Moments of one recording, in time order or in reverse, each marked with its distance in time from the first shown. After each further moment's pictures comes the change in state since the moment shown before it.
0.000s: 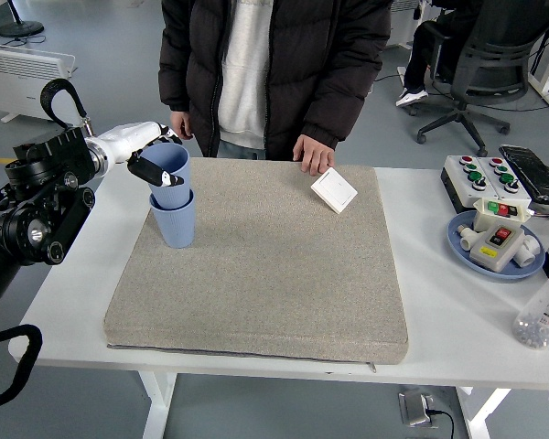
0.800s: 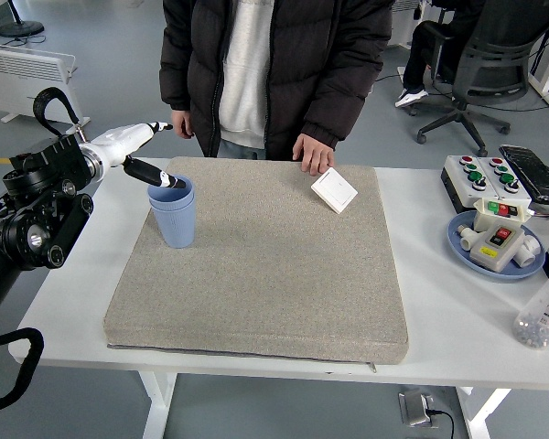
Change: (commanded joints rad) left arm 0.016 -0.004 -0.026 0.027 0.000 0.079 0.005; right arm 0.004 0.000 -0.001 0.000 0.004 0.000 0.002
